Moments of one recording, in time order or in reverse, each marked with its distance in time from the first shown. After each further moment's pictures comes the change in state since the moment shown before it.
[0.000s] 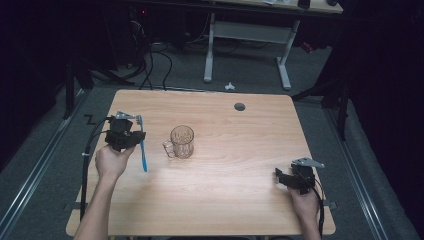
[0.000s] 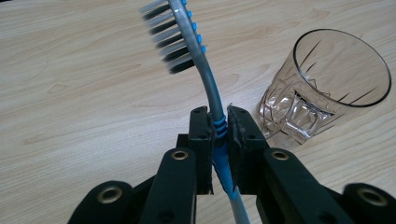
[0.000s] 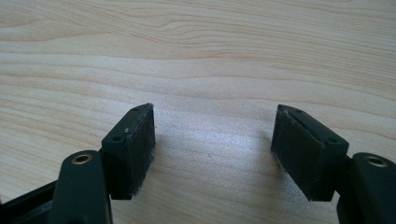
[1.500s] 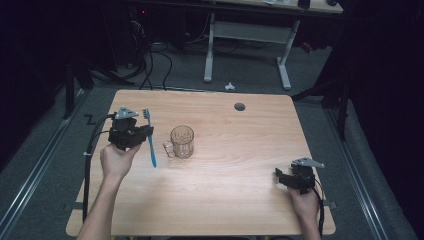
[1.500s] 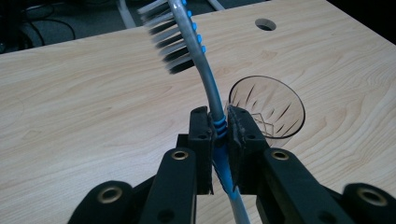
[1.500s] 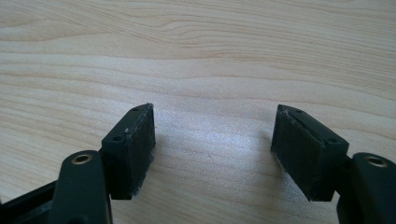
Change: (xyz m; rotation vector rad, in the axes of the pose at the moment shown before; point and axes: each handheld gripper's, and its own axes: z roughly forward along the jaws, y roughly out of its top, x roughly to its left) left arm -0.027 0.015 -0.022 -0.132 -0.077 0.037; right arm 0.000 0.000 0.000 -0.001 0.000 0.000
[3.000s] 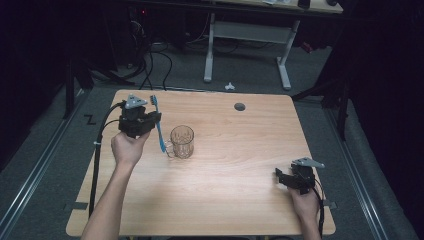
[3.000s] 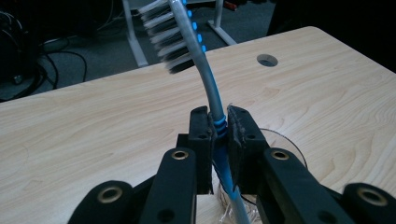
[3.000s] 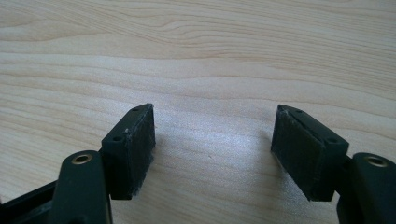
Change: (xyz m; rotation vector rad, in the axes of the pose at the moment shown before) left arm -0.010 0.031 0.018 -0.103 0.037 0.023; right arm 0.000 0.000 0.000 0.001 0.000 0.001
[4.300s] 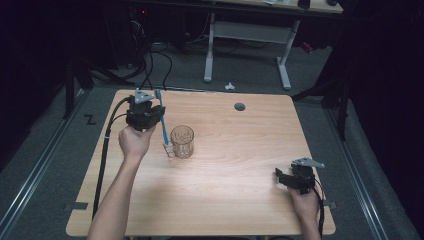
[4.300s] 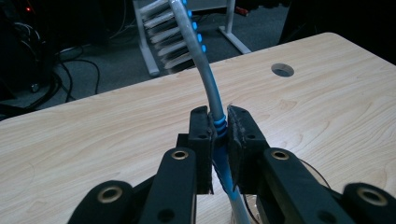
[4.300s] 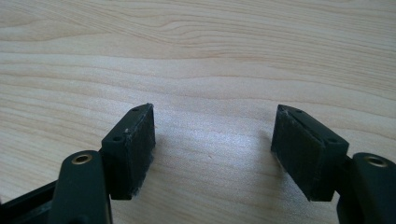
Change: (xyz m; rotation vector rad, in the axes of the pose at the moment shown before) left arm -0.001 0.009 0.025 -0.017 0.049 0.018; right arm 0.000 0.000 0.000 0.000 0.000 0.000
